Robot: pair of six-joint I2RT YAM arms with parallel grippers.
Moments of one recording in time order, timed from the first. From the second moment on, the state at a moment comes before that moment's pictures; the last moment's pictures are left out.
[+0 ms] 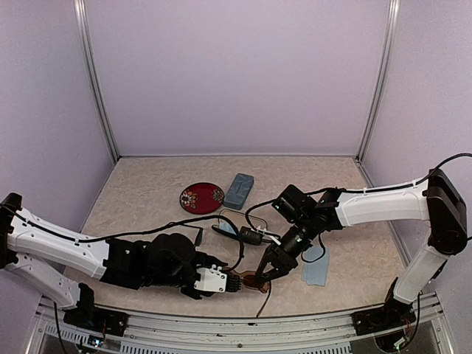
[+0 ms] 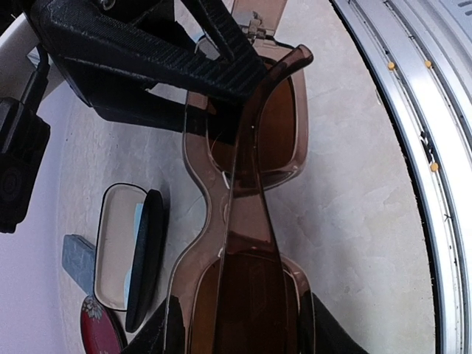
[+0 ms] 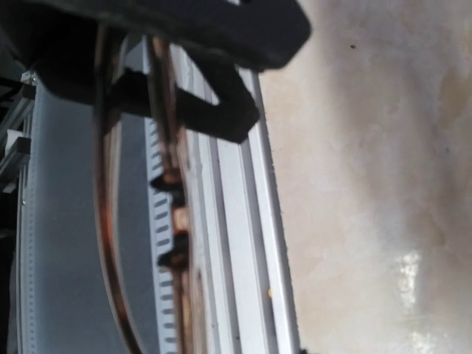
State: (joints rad) left arm -1.31 1.35 0.66 0.03 -0.18 0.72; right arm 0.91 1.65 1.02 -0.50 -0.90 -0.05
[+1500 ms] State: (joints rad) left arm -1.22 1.23 0.57 0.14 -0.06 0.47; right arm 0.82 1.37 0.76 0.01 -0.95 0.25
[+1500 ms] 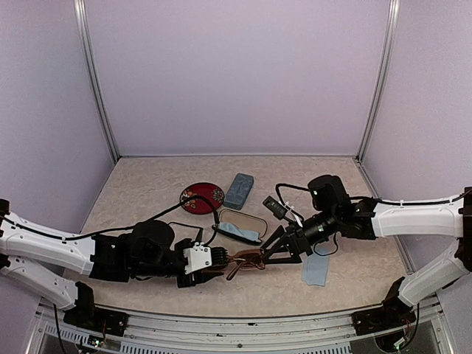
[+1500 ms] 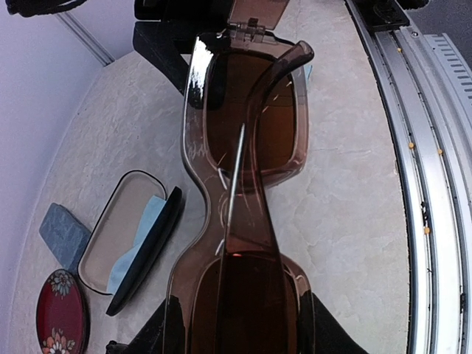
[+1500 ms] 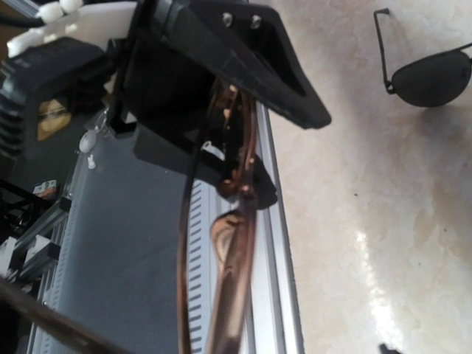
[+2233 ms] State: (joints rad) left arm -1.21 1.21 0.57 0.16 -0.04 0.42; right arm 0.83 1.40 0.75 0.07 -0.89 0.28
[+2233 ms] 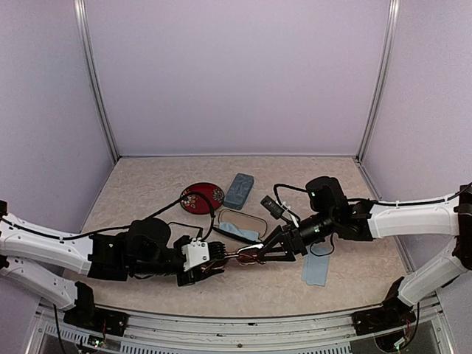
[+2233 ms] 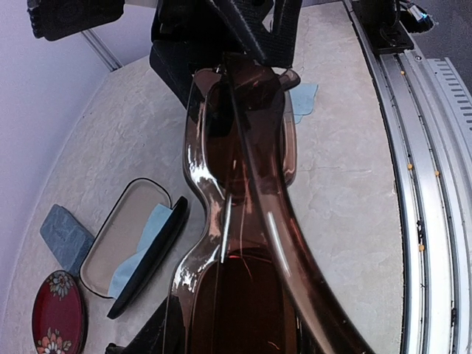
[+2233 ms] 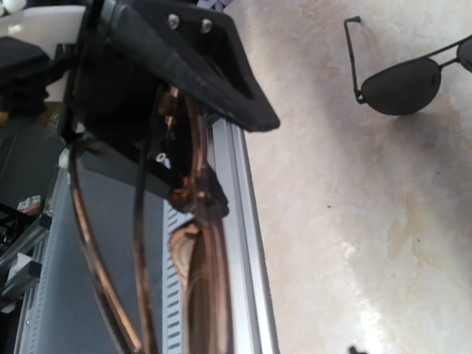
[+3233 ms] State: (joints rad) left arm -1.14 1.18 0.57 0.18 0.16 0.14; right arm 1.03 1.21 0.82 -0.16 -0.45 -0.03
